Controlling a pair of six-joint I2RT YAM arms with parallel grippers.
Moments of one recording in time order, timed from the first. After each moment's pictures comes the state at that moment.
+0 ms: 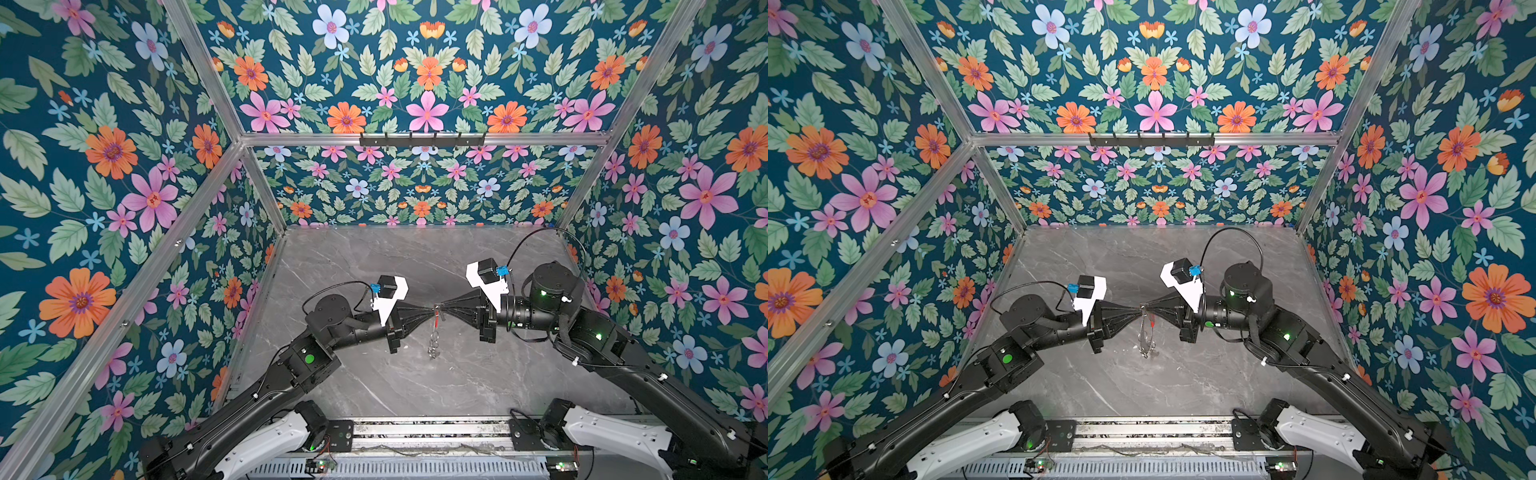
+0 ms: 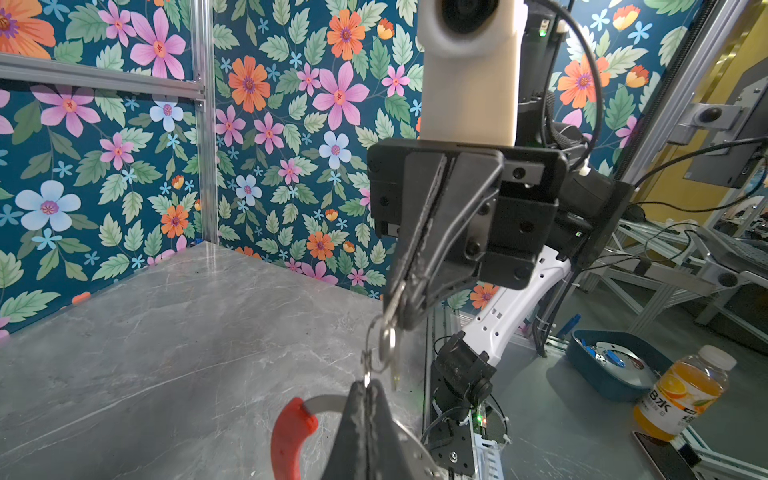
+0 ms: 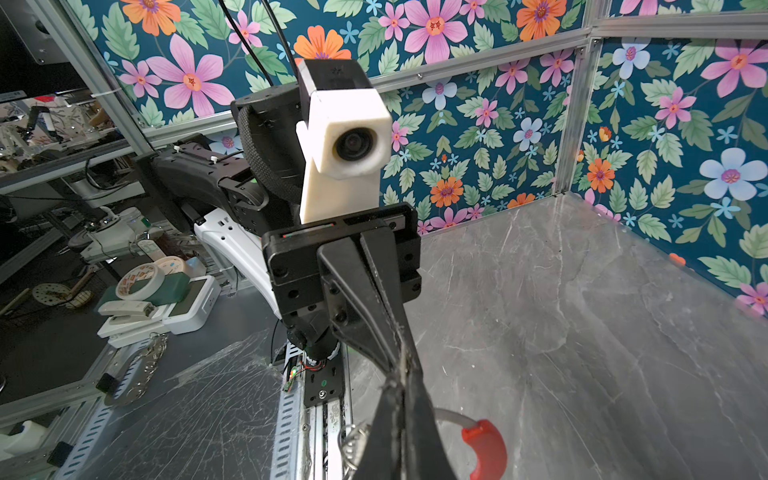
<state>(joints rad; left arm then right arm) -0.85 0.84 0.80 0.12 0.53 -0.23 0.82 0.98 1.19 -0.38 -0.56 0.05</state>
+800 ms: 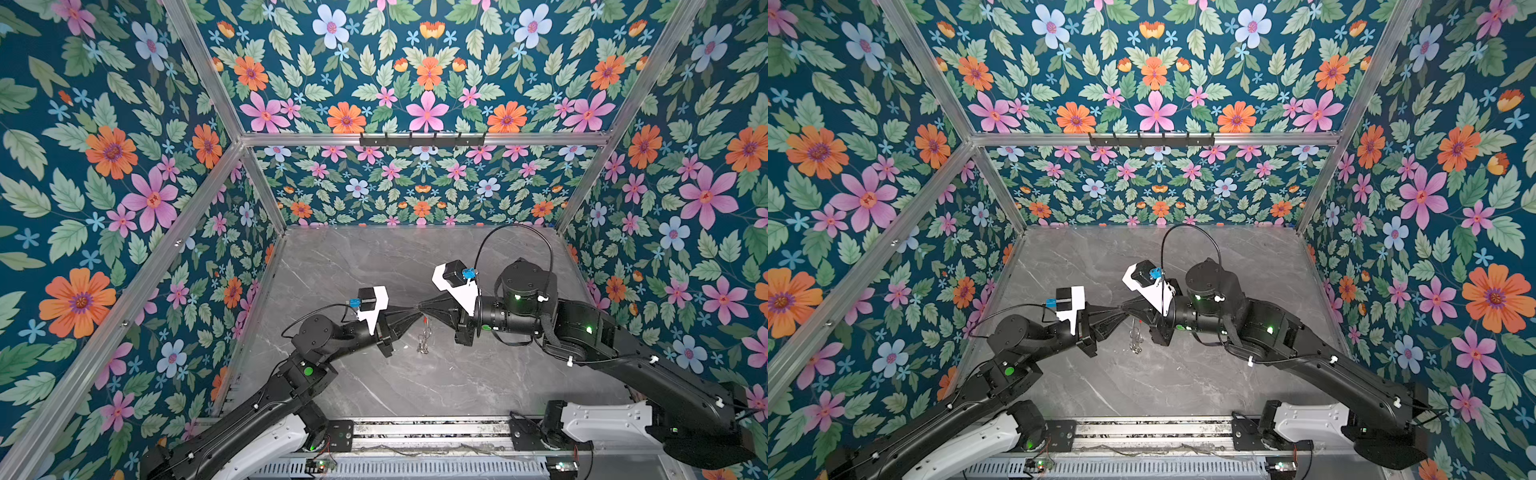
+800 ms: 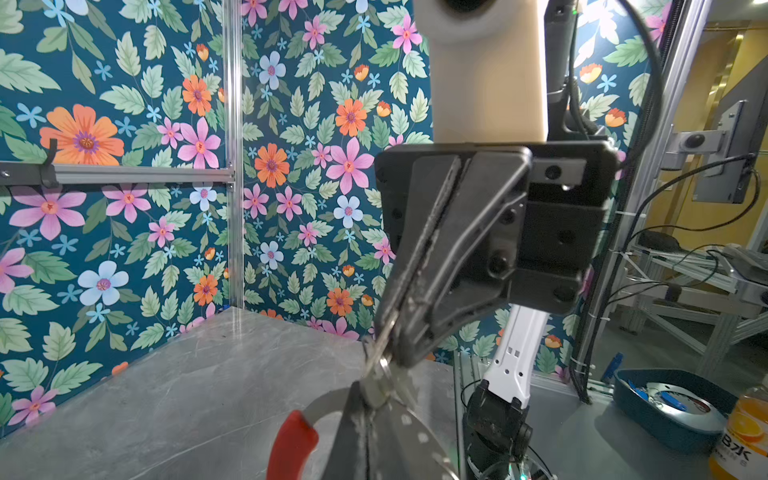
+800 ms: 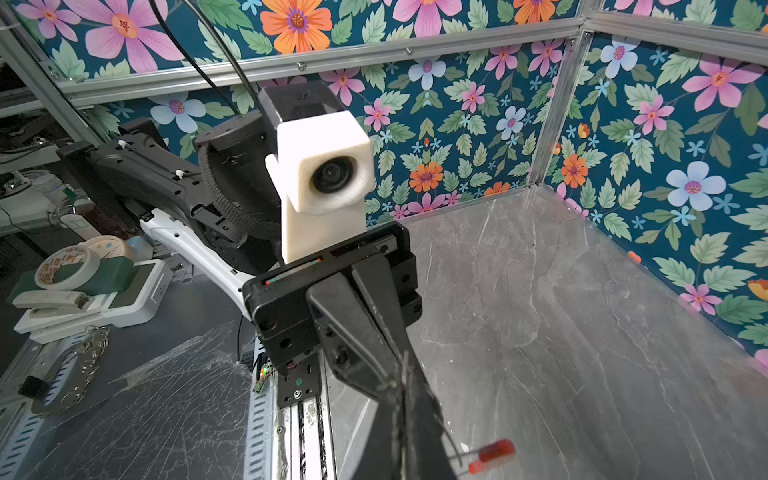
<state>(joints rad) -0.85 0.75 0.60 0.44 0.46 -0.23 1.06 1.16 1.44 -0.57 -0.22 -0.01</state>
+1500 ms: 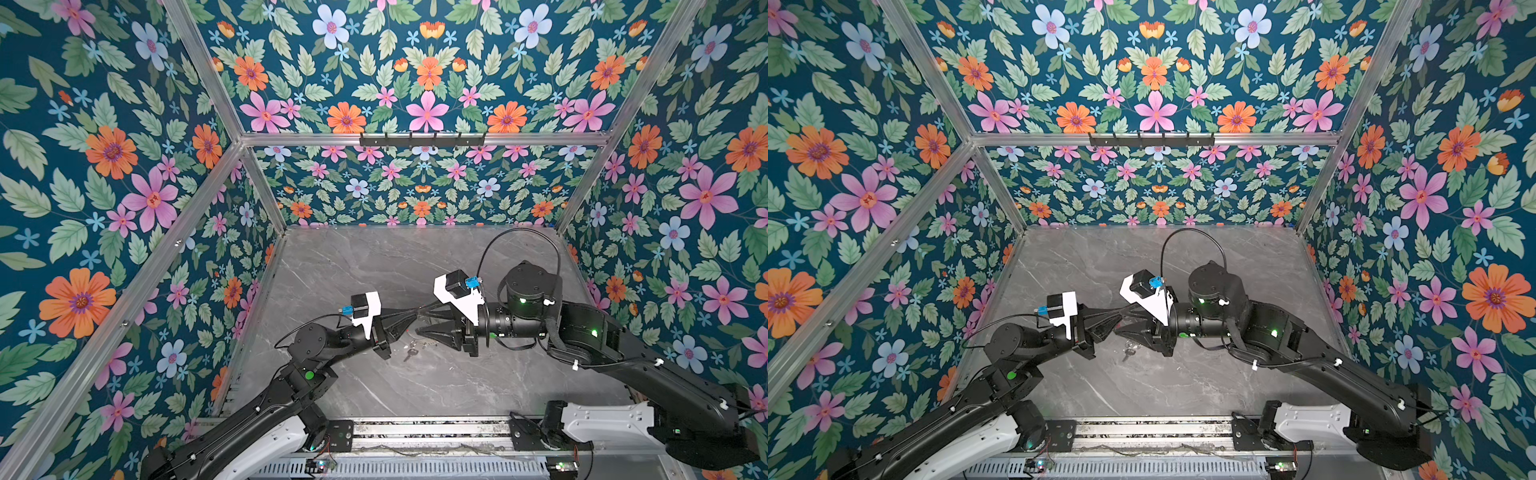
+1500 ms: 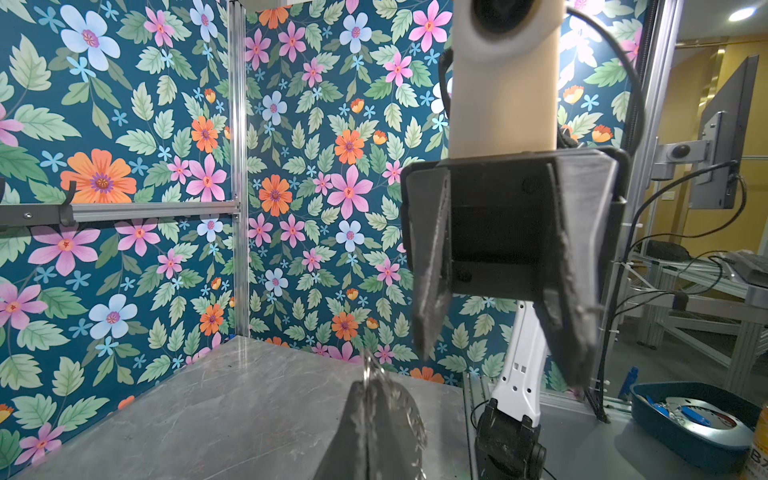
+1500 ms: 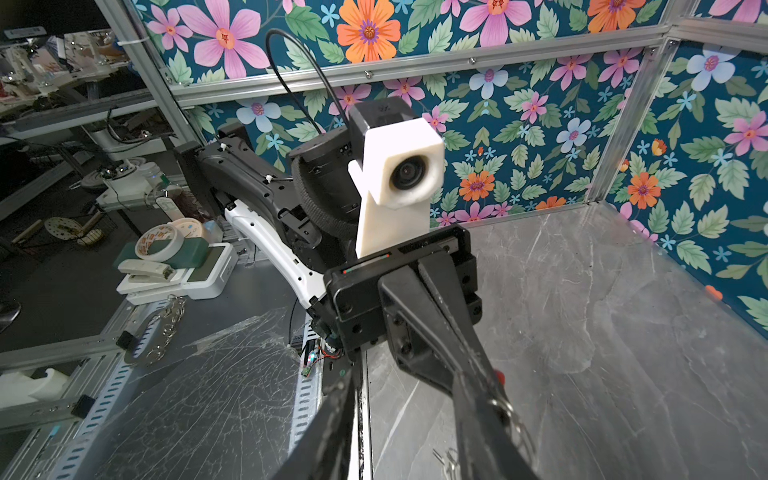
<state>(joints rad) -0.85 0.72 0.56 0.54 0.45 -0.22 1.07 1.11 1.42 -0.56 -0.36 -0.02</state>
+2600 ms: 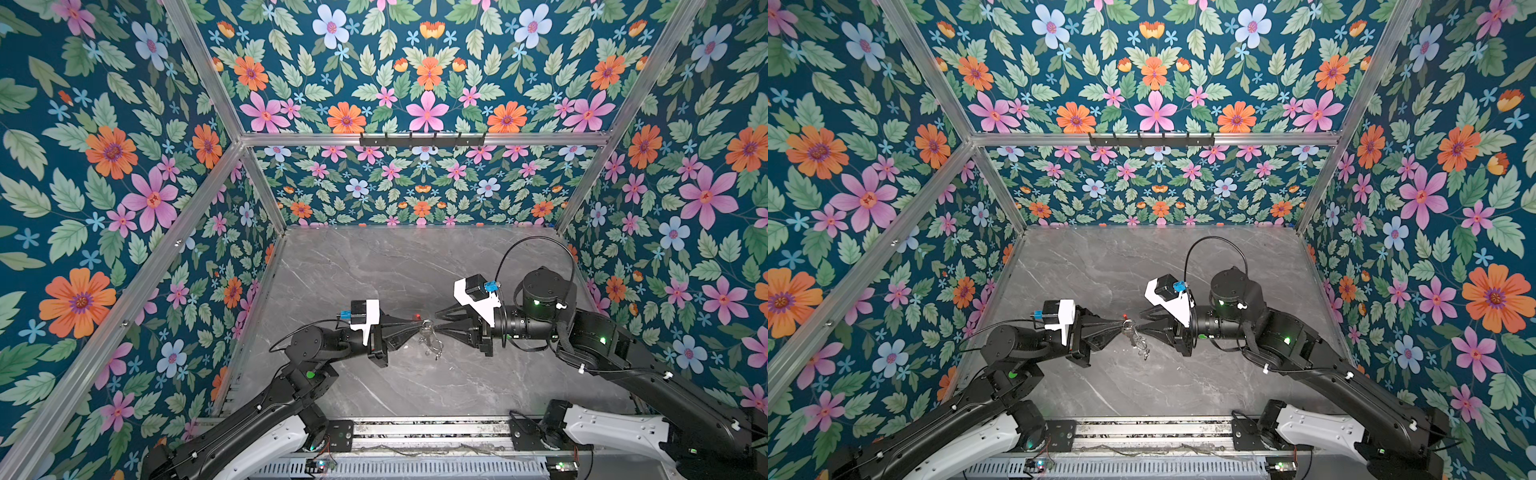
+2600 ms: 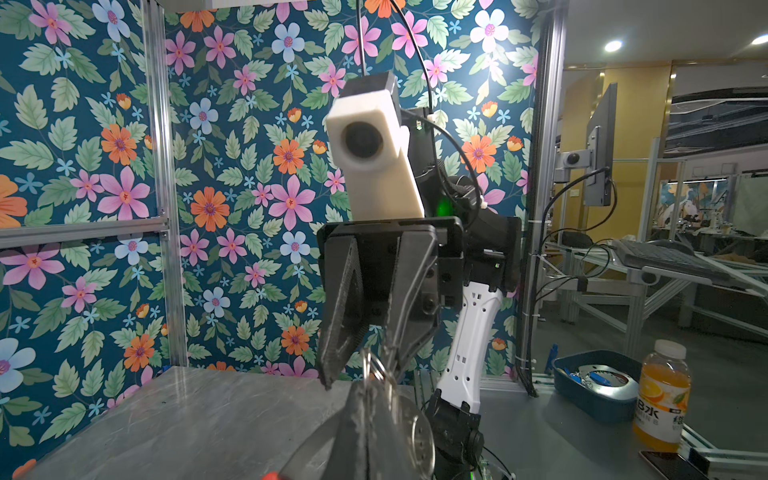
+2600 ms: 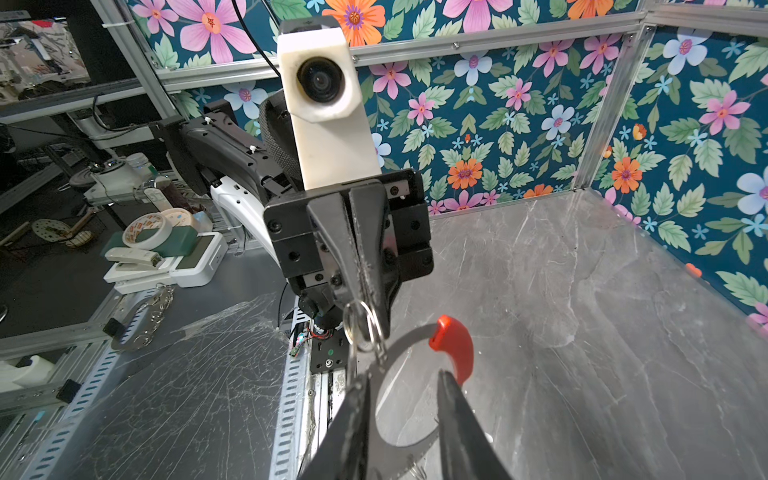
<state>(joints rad) -0.85 0.74 0.56 0.63 0.62 -0.29 0.94 1.01 1.26 -0.51 -0.47 -0.05</state>
